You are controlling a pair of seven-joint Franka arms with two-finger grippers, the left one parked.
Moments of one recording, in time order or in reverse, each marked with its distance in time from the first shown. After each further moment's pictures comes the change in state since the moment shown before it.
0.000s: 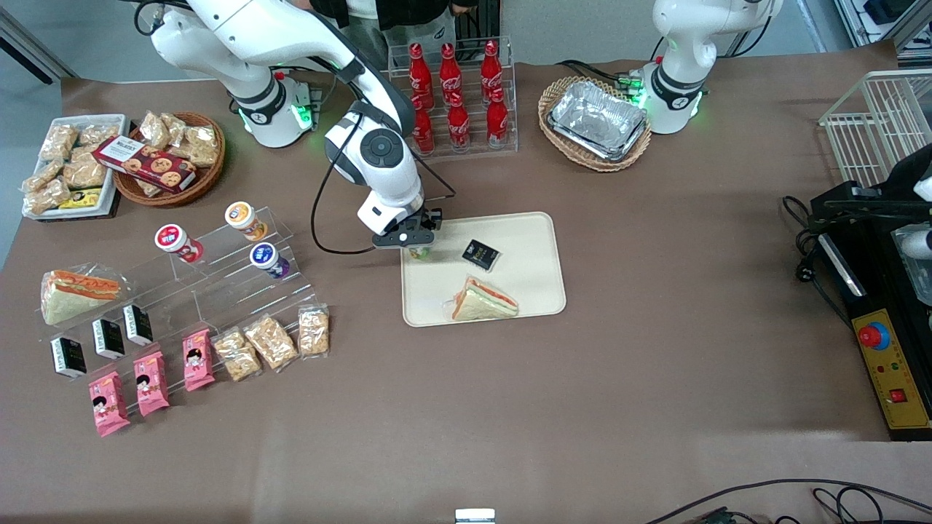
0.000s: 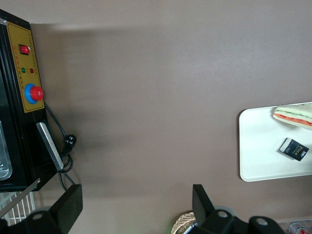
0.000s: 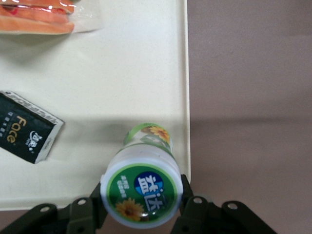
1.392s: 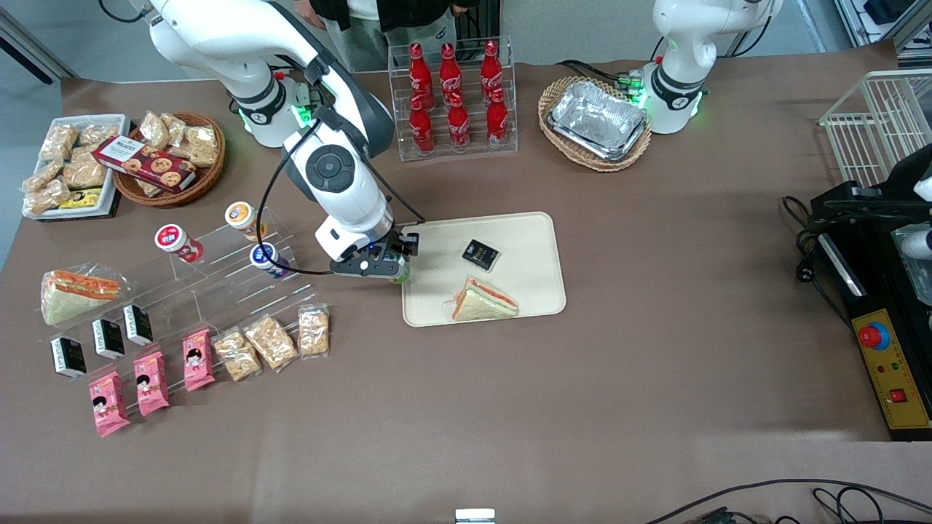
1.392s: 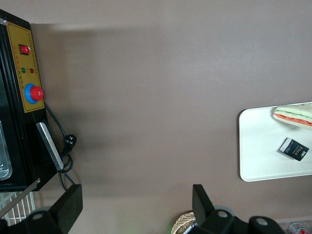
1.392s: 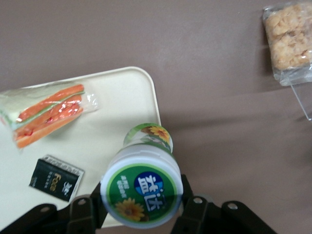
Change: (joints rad) arm -0.140 -0.042 -0.004 0.180 0.072 -0.192 -0.066
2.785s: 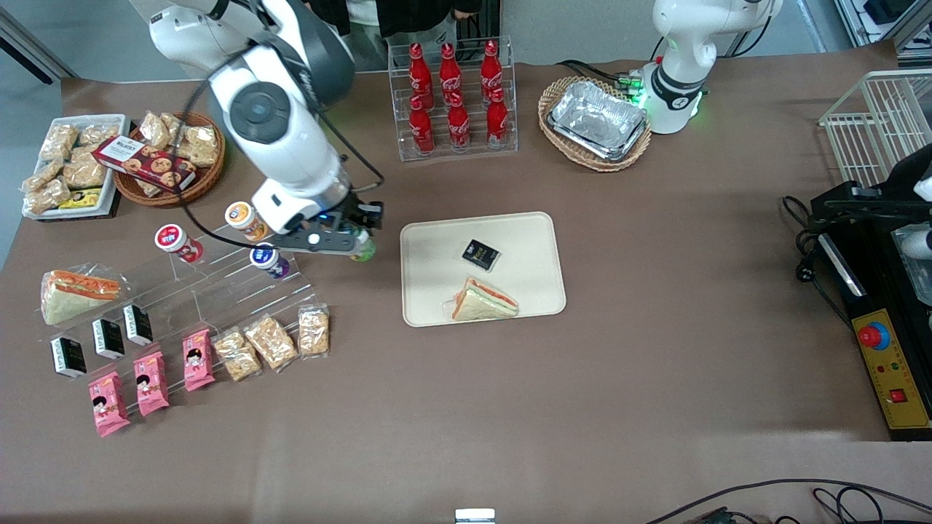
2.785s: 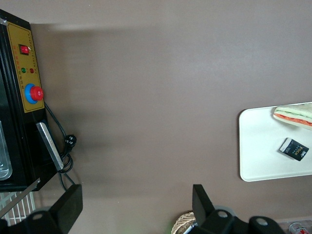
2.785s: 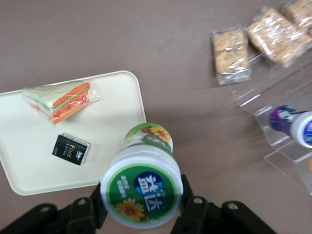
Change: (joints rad) arm -0.065 -0.134 0.010 0.209 0.044 -0.404 -0.064
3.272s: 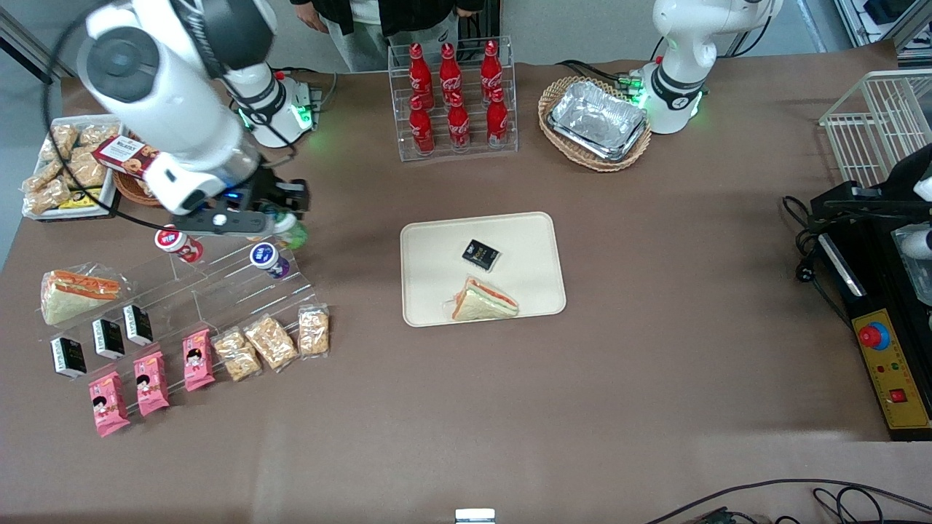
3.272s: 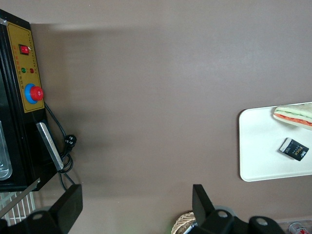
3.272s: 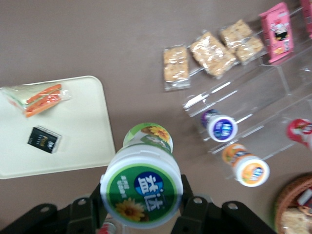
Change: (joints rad) arm -0.139 -0.124 -0.018 0.080 -0.002 -0.232 -0.186
